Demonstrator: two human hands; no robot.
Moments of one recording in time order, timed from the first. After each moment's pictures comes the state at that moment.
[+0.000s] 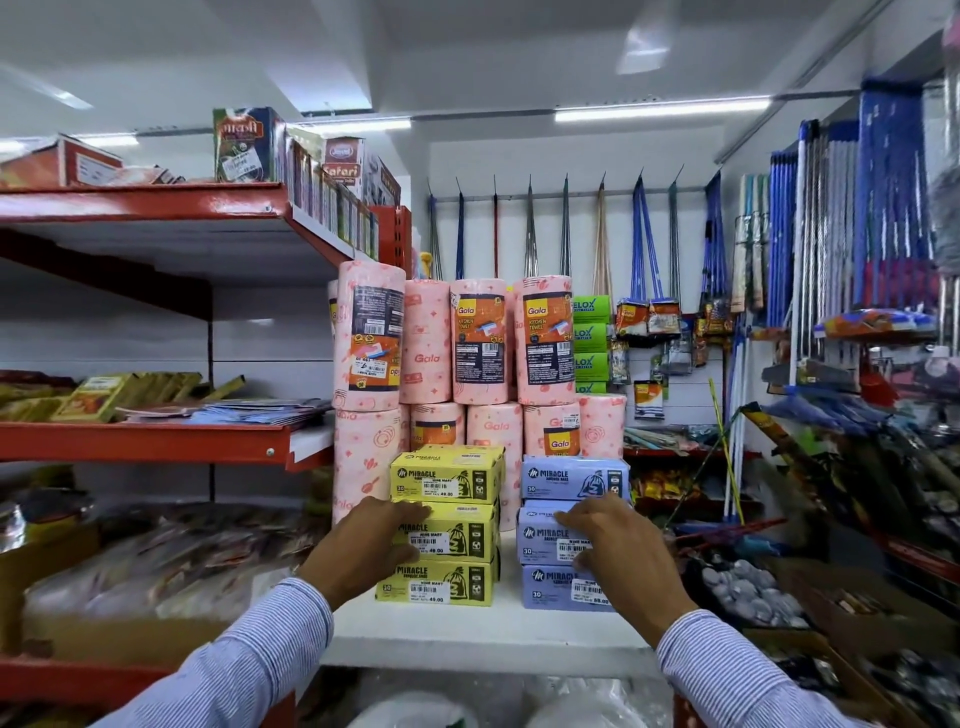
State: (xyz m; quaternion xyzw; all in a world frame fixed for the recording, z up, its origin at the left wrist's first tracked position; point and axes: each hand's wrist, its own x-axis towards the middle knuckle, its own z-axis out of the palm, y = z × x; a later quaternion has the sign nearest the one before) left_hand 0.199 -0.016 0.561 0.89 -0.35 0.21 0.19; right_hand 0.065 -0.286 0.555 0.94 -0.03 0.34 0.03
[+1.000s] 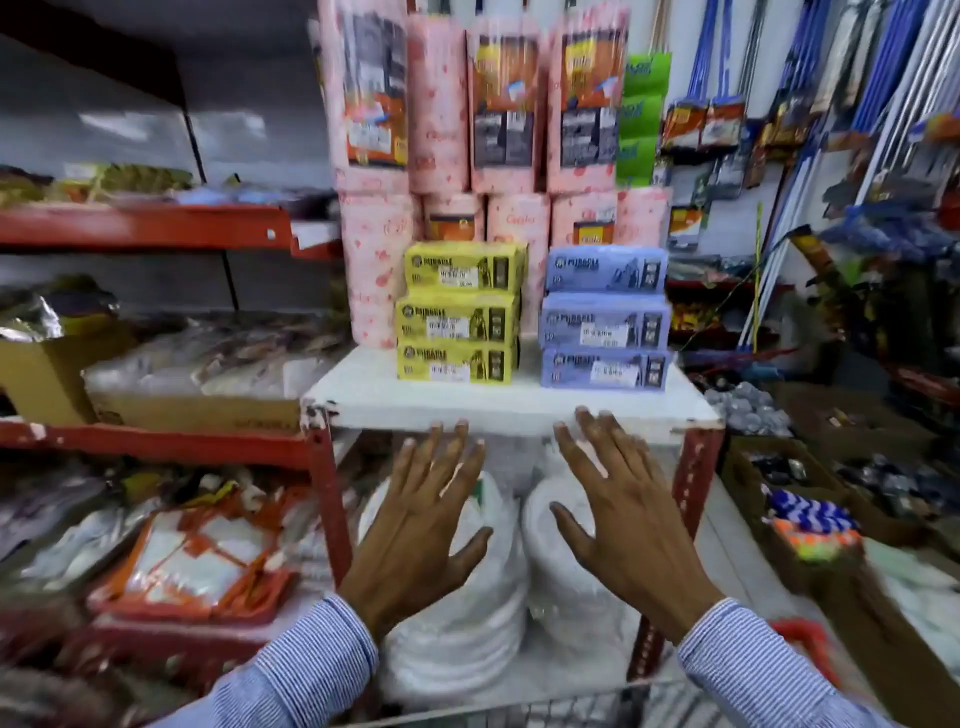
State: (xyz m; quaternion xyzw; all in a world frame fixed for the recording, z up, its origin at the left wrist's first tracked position) left_hand 0.076 -0.018 0.394 0.86 -0.40 0.29 0.12; right_hand -0.007 -0.236 0.411 0.95 0.02 0.31 -0.03
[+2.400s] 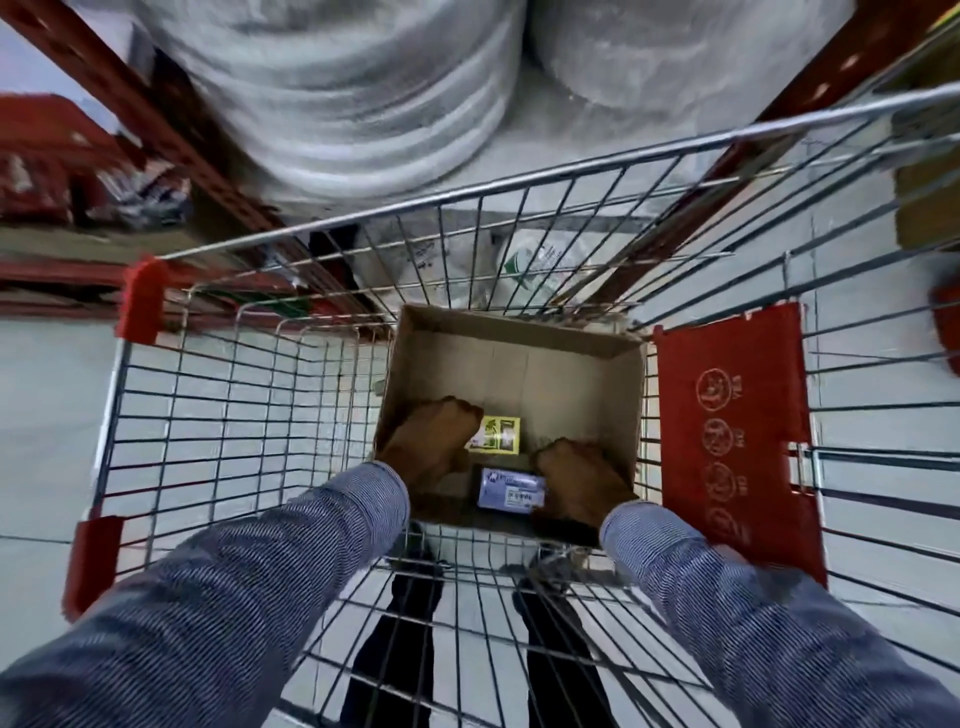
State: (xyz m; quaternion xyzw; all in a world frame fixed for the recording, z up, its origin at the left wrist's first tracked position) left_hand -0.021 -0.033 -0.126 0.84 -0.41 -0.37 -0.02; right_hand -0.133 -0.197 -0.140 0.89 -0.06 -0.41 -0.18
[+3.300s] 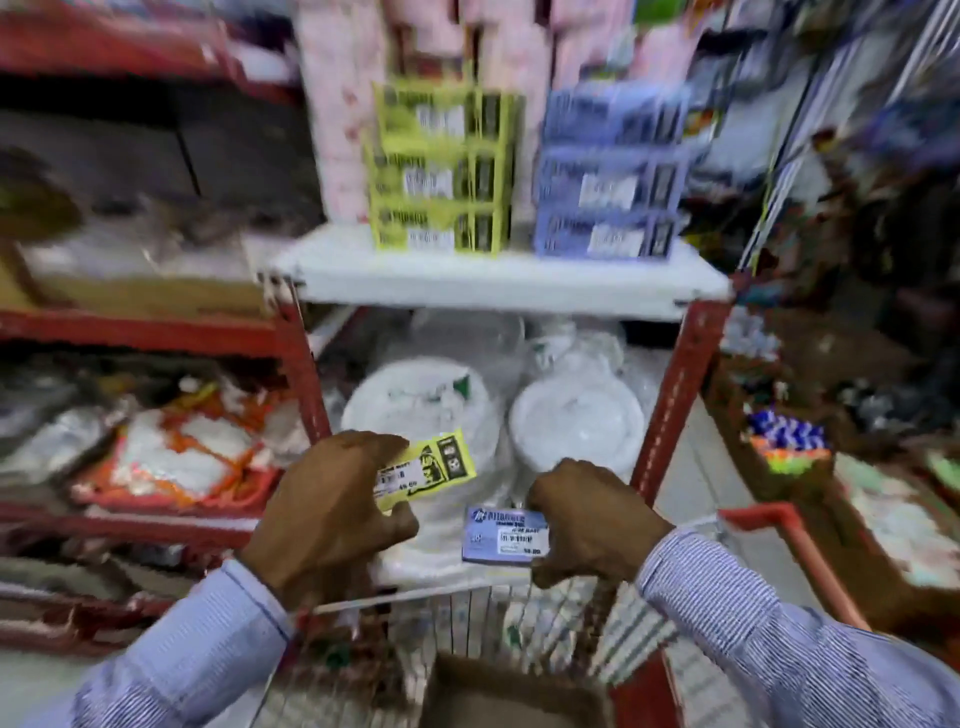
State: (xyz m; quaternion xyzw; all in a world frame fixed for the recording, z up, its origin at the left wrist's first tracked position) left_hand 0.022 0.033 0.369 0.94 -0.29 0.13 0.11; right_hand -0.030 -0.217 0.338 1.00 0.09 -0.03 -0.01
